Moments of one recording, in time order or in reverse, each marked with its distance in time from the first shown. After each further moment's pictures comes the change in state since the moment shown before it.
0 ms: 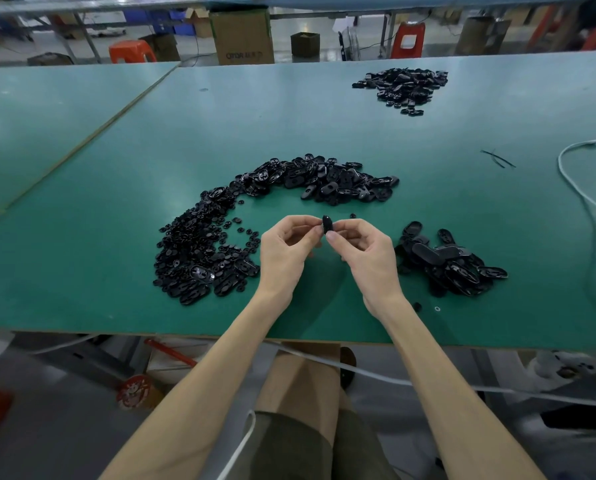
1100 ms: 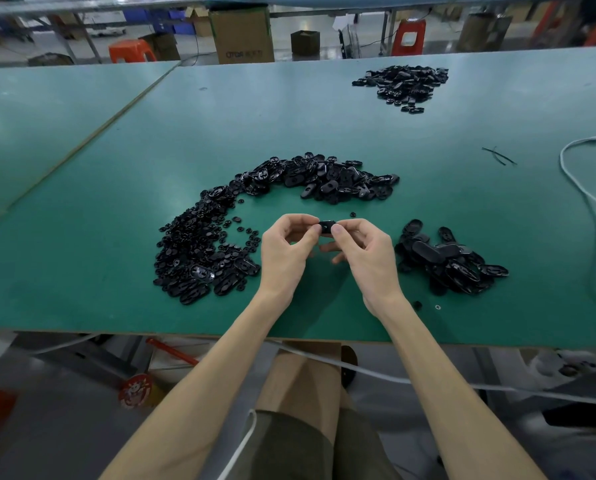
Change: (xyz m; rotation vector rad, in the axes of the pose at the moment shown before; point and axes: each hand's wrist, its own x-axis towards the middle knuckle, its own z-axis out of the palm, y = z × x) left_hand 0.001 -0.004 0.002 0.084 0.046 -0.002; right_hand -0.002 -0.003 0.003 0.065 -0.010 0.005
